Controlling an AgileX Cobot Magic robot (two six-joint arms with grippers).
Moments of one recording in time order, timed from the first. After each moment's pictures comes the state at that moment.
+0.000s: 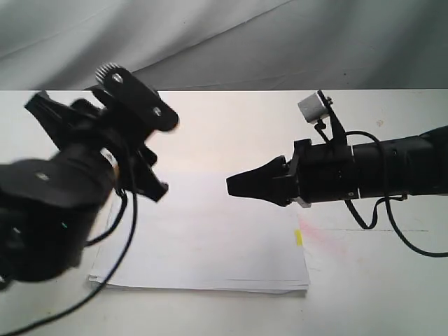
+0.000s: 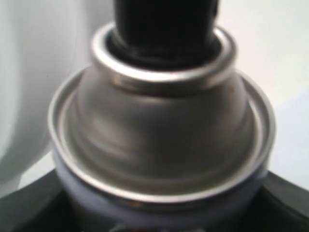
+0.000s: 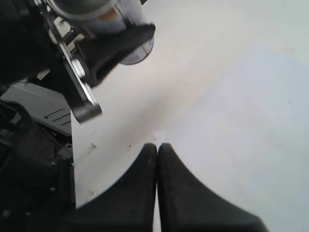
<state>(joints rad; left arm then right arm) -0.80 1.55 -0.82 1.46 0.91 -1.25 -0.02 1.75 -0.79 1.66 1.06 -1.69</state>
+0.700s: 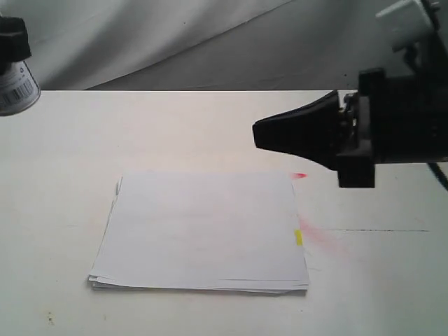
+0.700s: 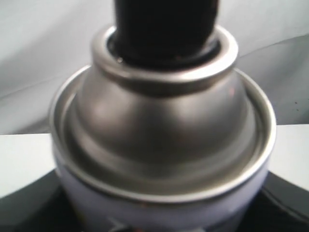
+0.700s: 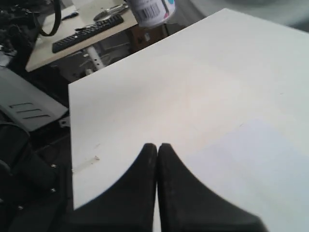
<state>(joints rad) -0.23 1.07 -0.79 1.20 0.27 -1.30 -0.02 1.24 -0.79 1.45 0.97 -1.49</state>
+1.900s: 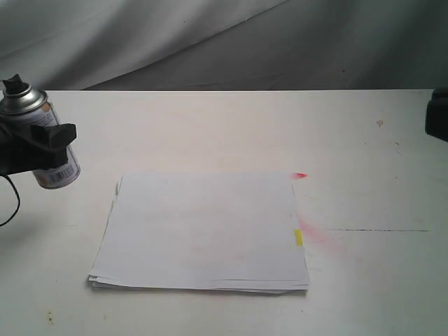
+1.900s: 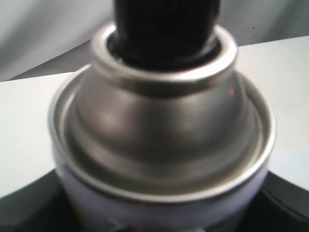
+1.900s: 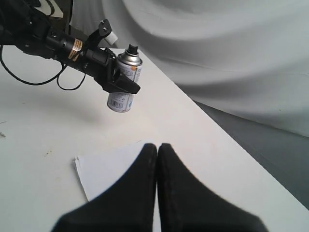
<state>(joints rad) 0.14 1.47 -0.53 0.66 -0.53 -0.53 -0.02 0.60 -0.79 0.91 0.83 -1.17</state>
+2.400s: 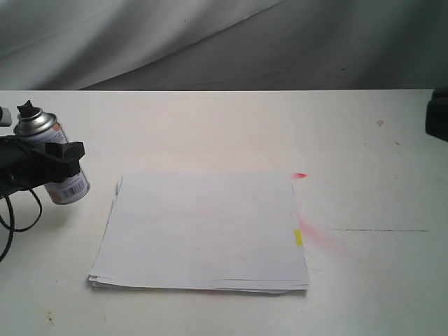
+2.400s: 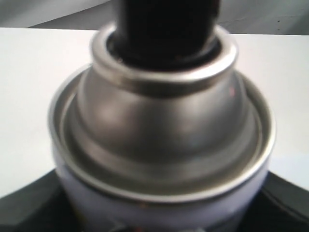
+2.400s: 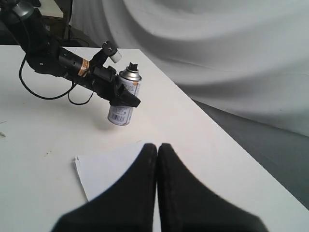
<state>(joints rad) 0.14 1.69 -0.53 0.45 -0.64 -0.43 -0.02 0.60 -0.79 0.91 0.83 -1.17</state>
